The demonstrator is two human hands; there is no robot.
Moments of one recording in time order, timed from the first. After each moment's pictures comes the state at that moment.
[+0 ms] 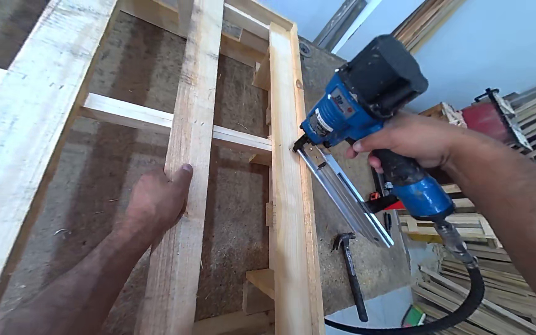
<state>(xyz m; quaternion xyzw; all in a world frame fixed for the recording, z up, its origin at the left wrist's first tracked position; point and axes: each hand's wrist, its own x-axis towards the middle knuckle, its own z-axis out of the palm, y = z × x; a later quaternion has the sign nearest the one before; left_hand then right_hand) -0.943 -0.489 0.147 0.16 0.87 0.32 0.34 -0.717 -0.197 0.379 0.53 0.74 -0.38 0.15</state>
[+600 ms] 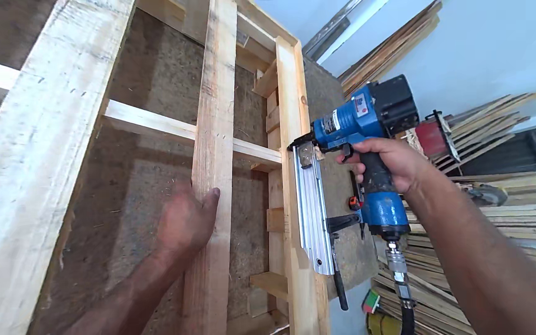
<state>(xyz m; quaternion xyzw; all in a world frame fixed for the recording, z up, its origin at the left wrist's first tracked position) -0.949 -0.501 0.147 0.19 0.84 0.34 0.38 -0.765 -0.232 0.361 0.64 0.55 -0.53 -0.03</state>
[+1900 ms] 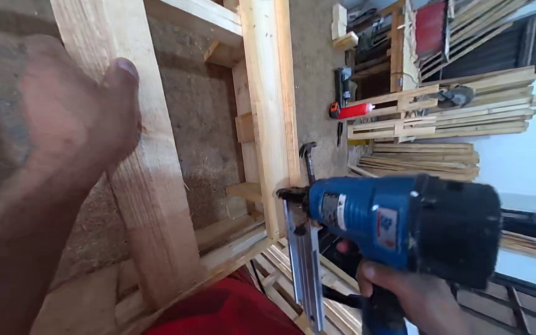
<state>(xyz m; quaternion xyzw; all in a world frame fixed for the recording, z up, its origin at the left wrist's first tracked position) -0.960 -0.496 0.070 0.23 0.83 0.37 0.34 -0.539 -0.536 0.370 0.63 0.57 -0.52 -0.07</state>
